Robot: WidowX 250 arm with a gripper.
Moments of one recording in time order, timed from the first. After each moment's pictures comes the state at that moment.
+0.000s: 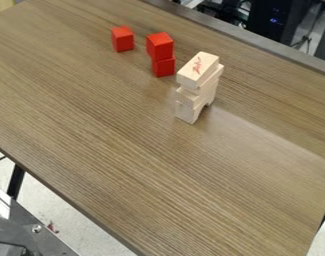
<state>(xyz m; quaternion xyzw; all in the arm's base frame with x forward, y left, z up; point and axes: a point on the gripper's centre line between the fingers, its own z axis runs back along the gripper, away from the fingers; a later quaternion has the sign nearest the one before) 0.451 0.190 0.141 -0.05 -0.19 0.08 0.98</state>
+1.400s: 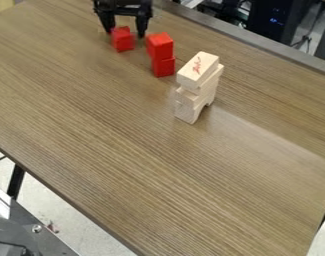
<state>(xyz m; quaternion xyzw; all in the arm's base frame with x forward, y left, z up) 0.416 0.190 0.044 0.00 -0.15 0.21 0.97</state>
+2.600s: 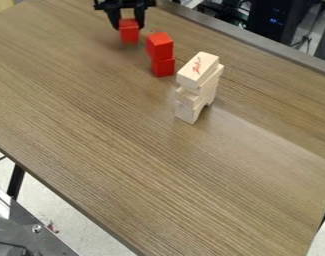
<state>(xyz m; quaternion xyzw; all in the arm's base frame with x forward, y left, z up) 0.421 0.181 0.066 -0.04 -0.15 0.30 0.94</state>
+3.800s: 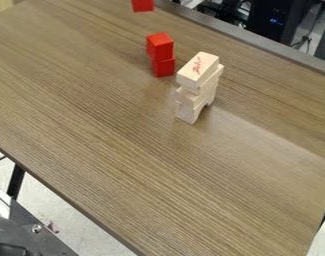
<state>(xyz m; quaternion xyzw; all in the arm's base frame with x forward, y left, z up) 0.398 0.135 0.128 -0.10 -0.17 0.16 0.97</state>
